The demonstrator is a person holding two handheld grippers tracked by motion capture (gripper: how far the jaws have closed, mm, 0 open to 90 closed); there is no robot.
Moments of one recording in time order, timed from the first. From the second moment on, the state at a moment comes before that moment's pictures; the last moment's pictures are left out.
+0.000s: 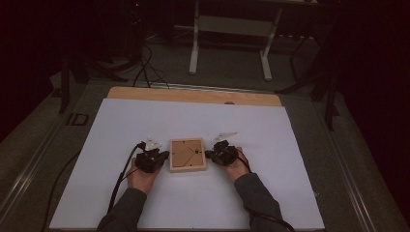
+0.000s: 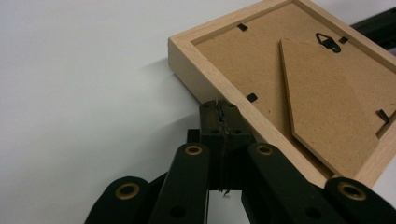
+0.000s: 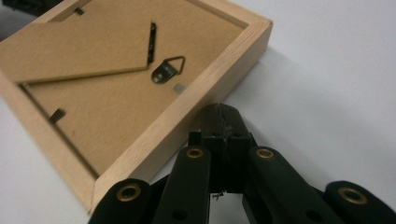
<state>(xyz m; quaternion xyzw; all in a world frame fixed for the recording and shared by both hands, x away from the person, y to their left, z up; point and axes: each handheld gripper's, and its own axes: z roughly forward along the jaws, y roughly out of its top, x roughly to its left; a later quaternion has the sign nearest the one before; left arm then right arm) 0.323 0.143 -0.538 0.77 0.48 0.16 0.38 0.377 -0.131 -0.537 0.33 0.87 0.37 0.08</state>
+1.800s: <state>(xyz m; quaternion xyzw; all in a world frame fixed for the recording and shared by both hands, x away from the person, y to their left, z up) 0.320 0.120 -0.537 0.77 0.48 0.15 0.39 0.359 -0.153 -0.535 0.34 0.87 0.35 0.09</state>
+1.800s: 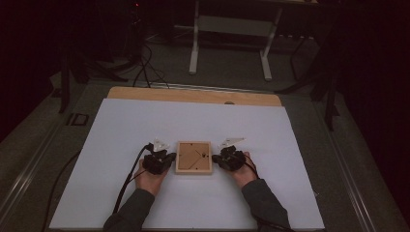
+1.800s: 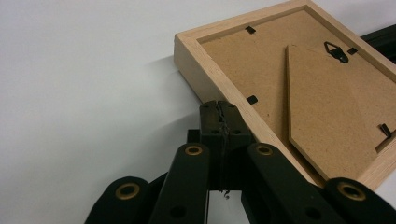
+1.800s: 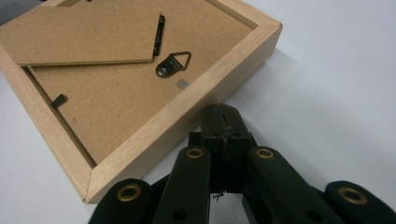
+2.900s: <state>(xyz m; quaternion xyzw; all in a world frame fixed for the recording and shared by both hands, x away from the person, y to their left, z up) 0.292 0.158 -0.522 0.78 0.45 0.19 0.41 0.337 -0.190 -0.525 0.34 0.85 0.38 0.12</state>
